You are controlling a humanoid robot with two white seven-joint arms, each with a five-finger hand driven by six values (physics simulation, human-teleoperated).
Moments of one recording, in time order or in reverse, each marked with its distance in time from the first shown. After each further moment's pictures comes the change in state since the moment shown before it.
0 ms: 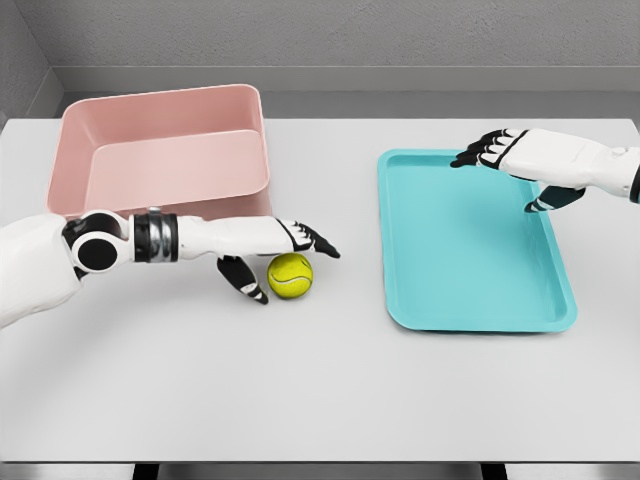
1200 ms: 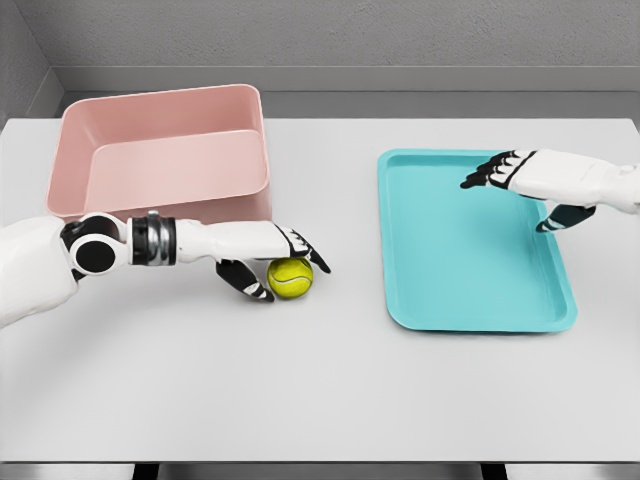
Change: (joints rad) left arm -0.009 0.009 -0.029 -0.002 0.019 0.000 -0.001; right arm 0.046 -0.039 -0.005 -0.023 -0.029 0.000 0.040
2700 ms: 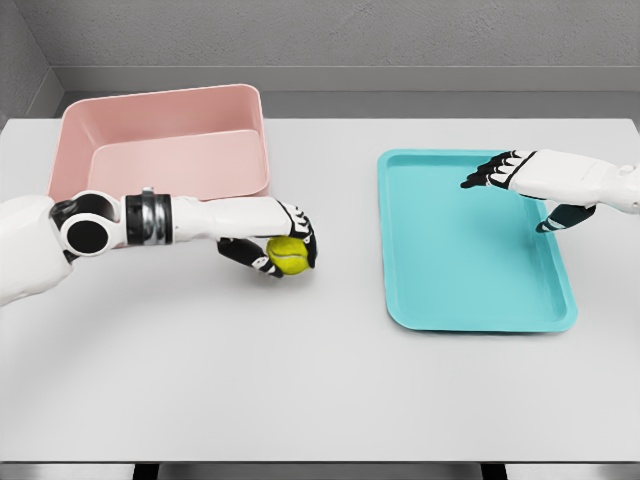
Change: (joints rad) left arm -0.057 0.018 0.014 -0.040 0.021 0.000 0.007; right arm 0.000 0.004 -0.002 0.010 -0.002 0.000 0.003
